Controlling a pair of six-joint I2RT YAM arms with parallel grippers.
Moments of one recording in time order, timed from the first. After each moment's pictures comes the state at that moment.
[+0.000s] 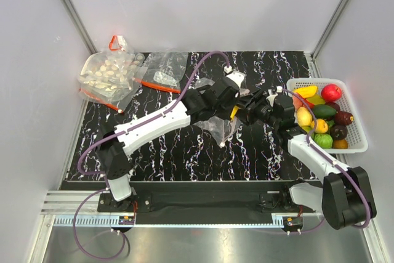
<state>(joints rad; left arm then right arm) -1.01 1.78 1.71 -0.68 -0.23 -0.38 0.27 1.16 0.58 0.33 -0.48 1.41</state>
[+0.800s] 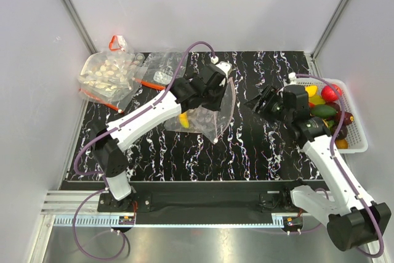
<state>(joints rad) -0.89 1.76 1.76 -0.79 -0.11 -0.38 0.27 0.98 0.89 -0.41 -0.24 0.84</state>
